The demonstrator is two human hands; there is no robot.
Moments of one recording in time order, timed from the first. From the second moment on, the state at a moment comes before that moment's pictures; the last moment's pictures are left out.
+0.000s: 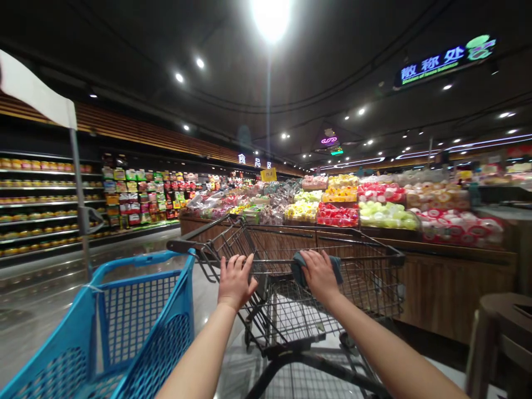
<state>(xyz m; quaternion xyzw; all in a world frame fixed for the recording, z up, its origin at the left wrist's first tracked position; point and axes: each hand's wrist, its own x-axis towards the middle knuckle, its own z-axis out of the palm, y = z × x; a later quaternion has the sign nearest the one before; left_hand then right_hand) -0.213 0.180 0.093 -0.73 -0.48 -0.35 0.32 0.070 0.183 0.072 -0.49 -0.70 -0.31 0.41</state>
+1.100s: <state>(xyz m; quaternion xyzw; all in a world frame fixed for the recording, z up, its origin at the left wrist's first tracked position) -0.220 0.177 0.094 -0.74 -0.48 -0.35 0.32 0.070 0.189 0.070 -0.46 -0.71 -0.33 0.41</state>
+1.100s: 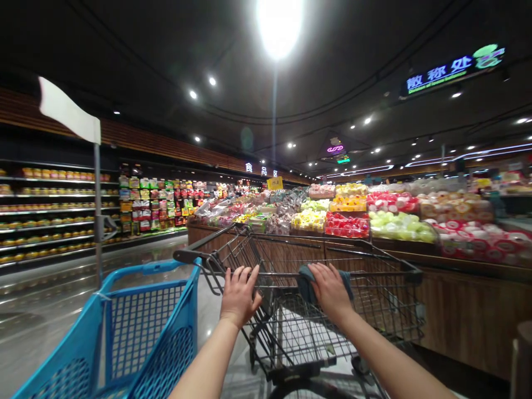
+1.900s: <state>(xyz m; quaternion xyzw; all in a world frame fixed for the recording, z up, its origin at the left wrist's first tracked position) -0.213 0.179 0.091 -0.73 -0.49 -0.36 0.33 0.065 0.188 0.068 -0.50 -0.70 -0.31 0.42</state>
